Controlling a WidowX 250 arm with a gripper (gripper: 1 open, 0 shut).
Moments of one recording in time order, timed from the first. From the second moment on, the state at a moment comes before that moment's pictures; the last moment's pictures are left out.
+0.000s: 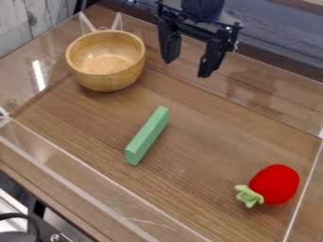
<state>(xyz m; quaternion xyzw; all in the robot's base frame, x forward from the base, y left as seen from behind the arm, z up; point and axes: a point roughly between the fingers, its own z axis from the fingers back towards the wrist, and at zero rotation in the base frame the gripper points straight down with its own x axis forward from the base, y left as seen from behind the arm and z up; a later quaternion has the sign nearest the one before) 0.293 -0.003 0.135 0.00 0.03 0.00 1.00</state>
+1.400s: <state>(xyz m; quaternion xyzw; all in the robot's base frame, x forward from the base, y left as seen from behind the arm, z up) 0.225 0.045 0.041 -0.01 0.08 -0.13 0.99</state>
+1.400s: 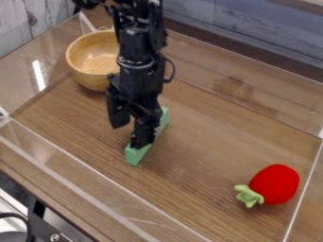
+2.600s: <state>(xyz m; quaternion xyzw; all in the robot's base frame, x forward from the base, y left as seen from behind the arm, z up) 0.234 0.034 0.019 -0.02 0.07 -0.11 0.99</state>
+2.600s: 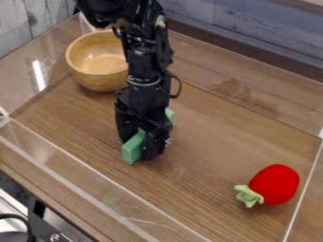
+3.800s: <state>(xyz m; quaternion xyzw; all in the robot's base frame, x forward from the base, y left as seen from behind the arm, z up) 0.236 0.030 0.019 -0.03 0.07 -0.09 0.99</state>
